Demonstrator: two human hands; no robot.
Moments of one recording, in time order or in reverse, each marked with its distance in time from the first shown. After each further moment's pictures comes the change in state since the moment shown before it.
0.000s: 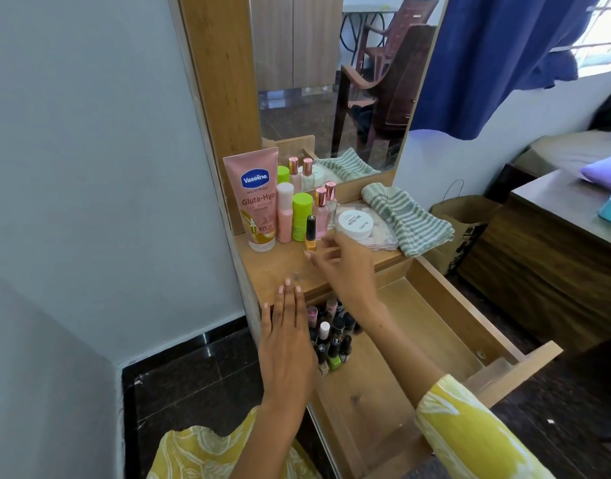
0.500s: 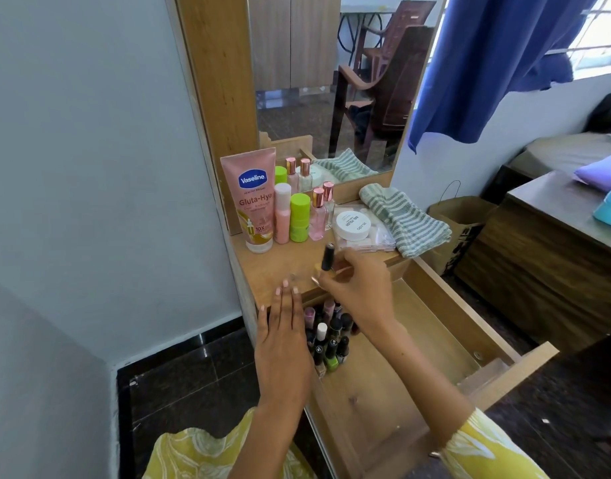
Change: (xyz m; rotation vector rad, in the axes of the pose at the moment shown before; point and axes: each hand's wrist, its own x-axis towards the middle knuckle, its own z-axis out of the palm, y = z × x) left_hand -0.003 -0.001 0.001 -0.036 0.003 -0.014; right_hand -0.028 0.000 -0.026 -0.094 0.004 -0.024
